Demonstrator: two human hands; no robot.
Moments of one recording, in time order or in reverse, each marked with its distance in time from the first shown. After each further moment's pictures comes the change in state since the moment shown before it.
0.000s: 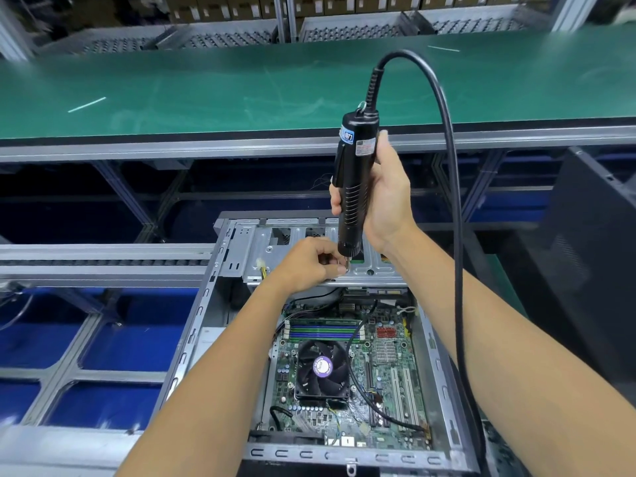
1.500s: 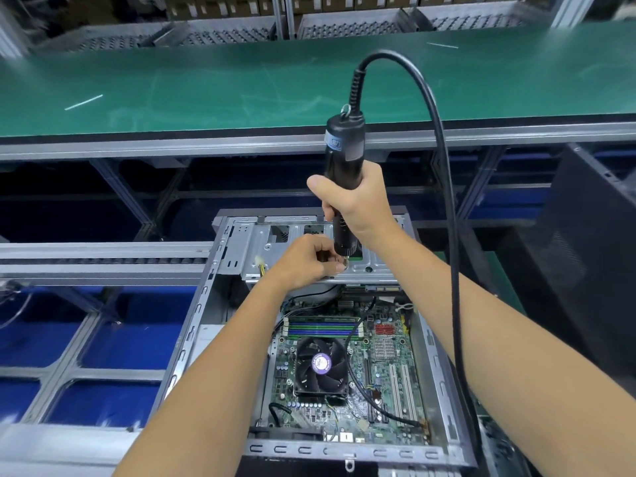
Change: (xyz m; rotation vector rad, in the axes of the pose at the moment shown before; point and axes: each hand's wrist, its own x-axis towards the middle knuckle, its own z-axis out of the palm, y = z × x) left_hand 0.000 0.000 0.001 -0.030 0.022 -0.081; right_hand 0.005 0.017 0.005 -0.457 0.033 -0.251
